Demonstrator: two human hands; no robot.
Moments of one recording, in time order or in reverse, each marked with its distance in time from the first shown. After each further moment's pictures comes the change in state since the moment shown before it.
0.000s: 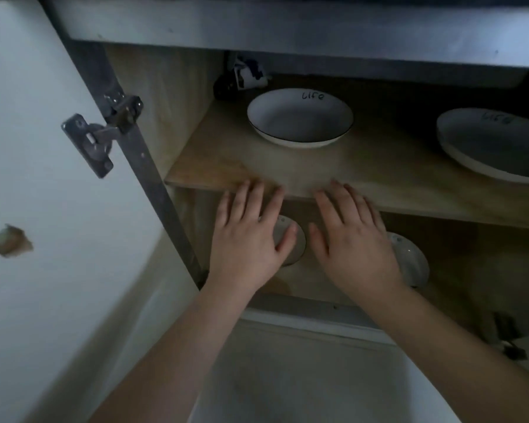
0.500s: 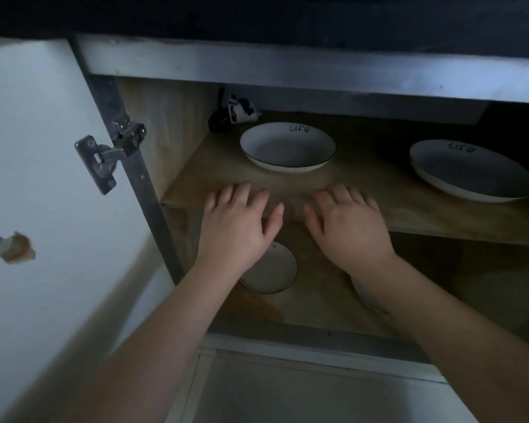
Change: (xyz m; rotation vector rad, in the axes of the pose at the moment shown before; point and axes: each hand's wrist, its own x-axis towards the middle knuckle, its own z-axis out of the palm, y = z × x) left_hand 0.036 -0.015 -0.015 -0.027 0.154 0.020; right_hand 0.038 0.009 -0.018 -0.132 0.095 0.022
